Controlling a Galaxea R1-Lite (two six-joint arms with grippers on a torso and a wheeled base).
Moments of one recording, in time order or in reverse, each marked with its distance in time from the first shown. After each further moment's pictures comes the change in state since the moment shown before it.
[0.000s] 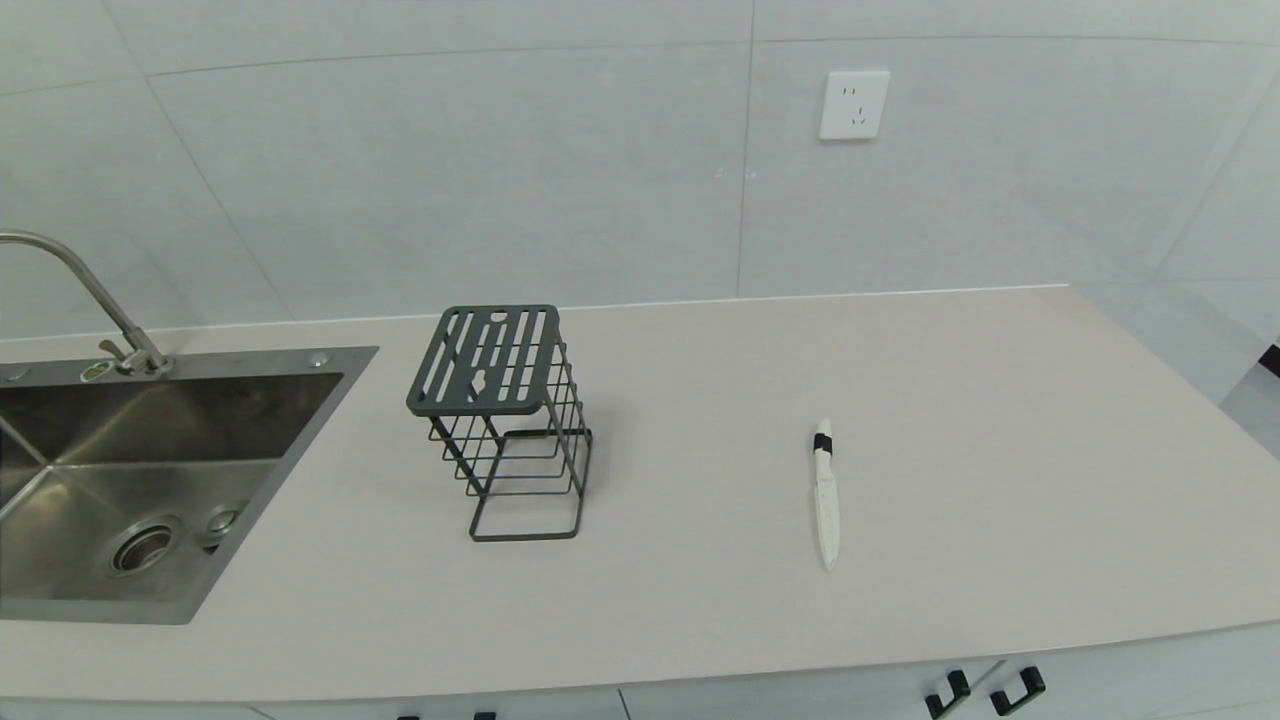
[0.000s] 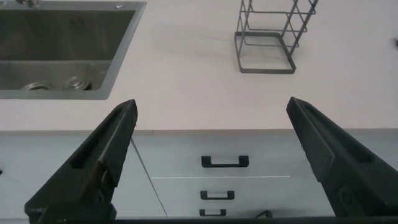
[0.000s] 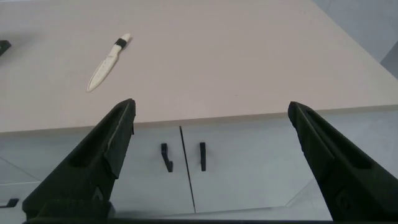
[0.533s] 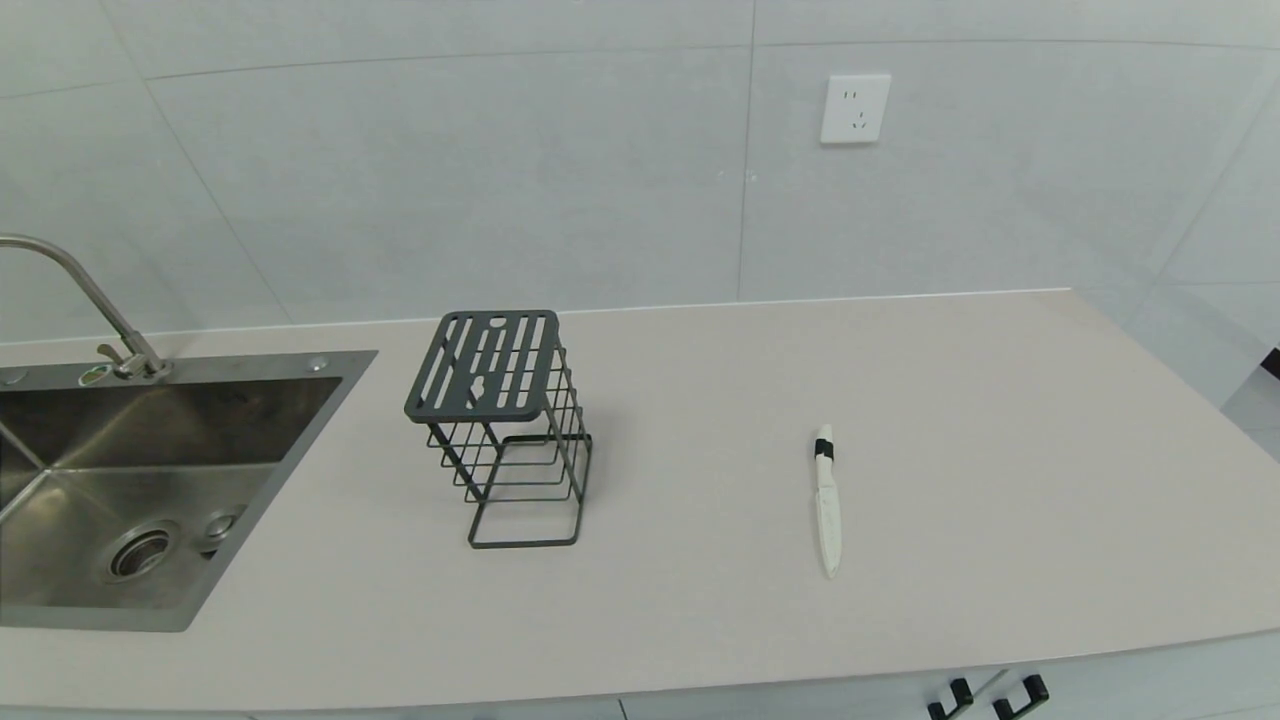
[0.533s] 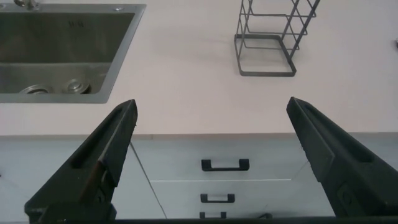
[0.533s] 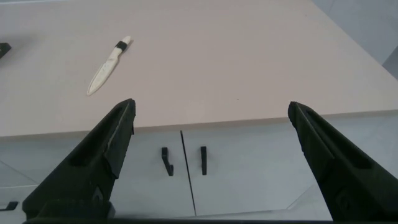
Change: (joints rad) left arm 0.000 0.000 0.000 0.000 0.000 0.000; right arm 0.000 0.000 0.000 0.000 0.000 0.001
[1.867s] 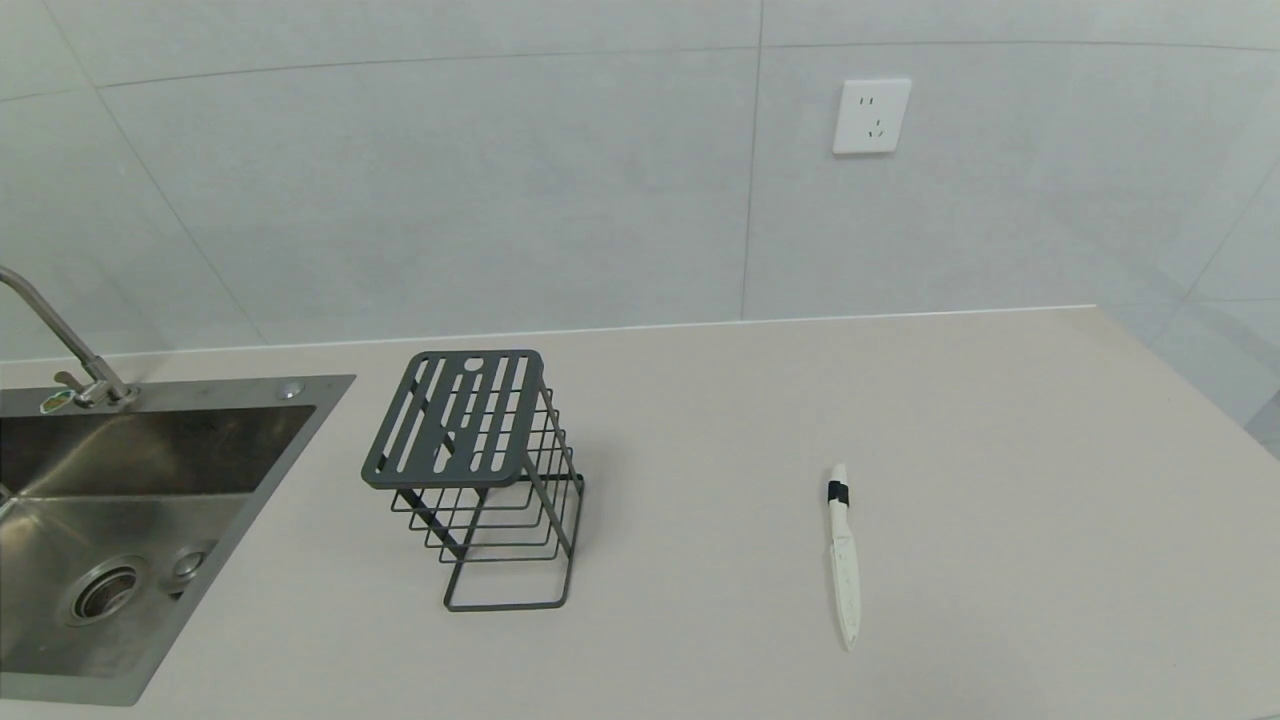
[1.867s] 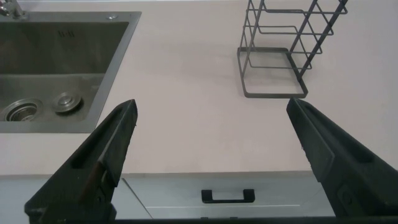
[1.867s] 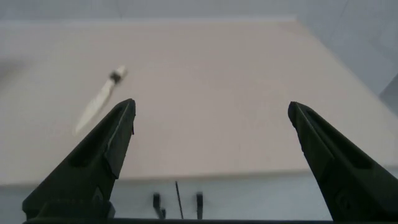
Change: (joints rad) left arm 0.001 0.000 0.000 0.000 -0.001 0.005; right arm -0.004 0.000 0.000 -0.103 0.005 -0.035
